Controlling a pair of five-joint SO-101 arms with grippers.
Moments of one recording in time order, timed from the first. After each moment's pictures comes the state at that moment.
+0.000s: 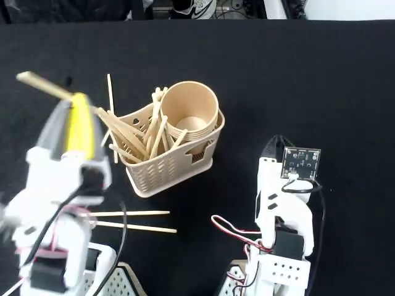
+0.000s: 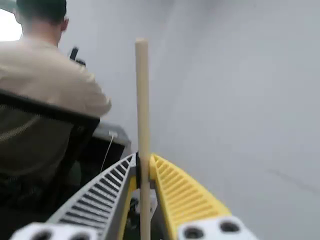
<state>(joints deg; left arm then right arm) 3.2 -96.7 63.2 22.6 20.0 11.3 -103.1 96.8 33.3 8.7</state>
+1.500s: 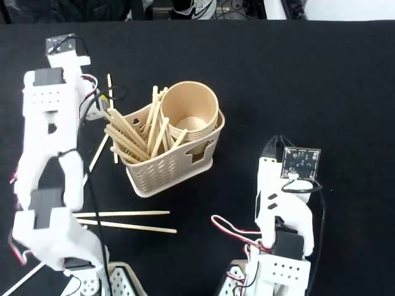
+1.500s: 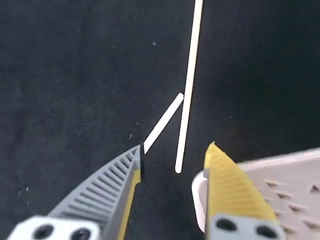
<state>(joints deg) -12.4 7.1 -7.7 82.6 6.9 11.3 -103.1 96.8 33.3 8.7</state>
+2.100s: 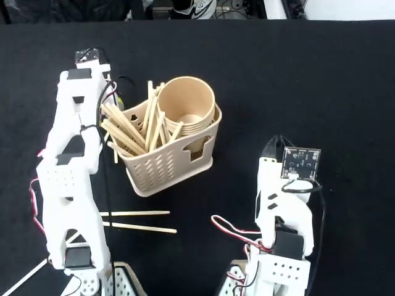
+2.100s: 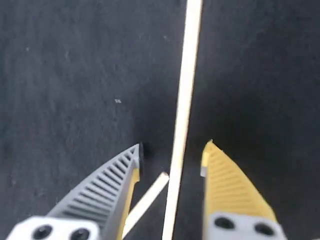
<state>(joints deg) -10.0 42.6 -29.3 75.2 8.8 11.3 -103.1 96.8 33.3 8.7</state>
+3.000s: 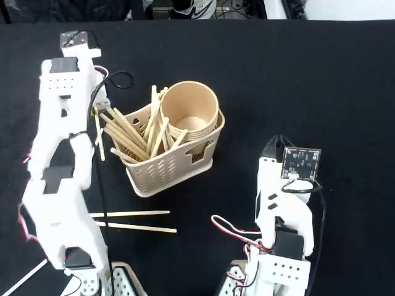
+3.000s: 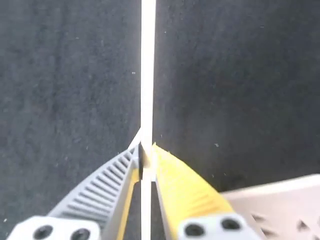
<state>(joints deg) -10.1 21.4 -21.8 82.2 9.0 11.3 -103.1 96.8 33.3 8.7</state>
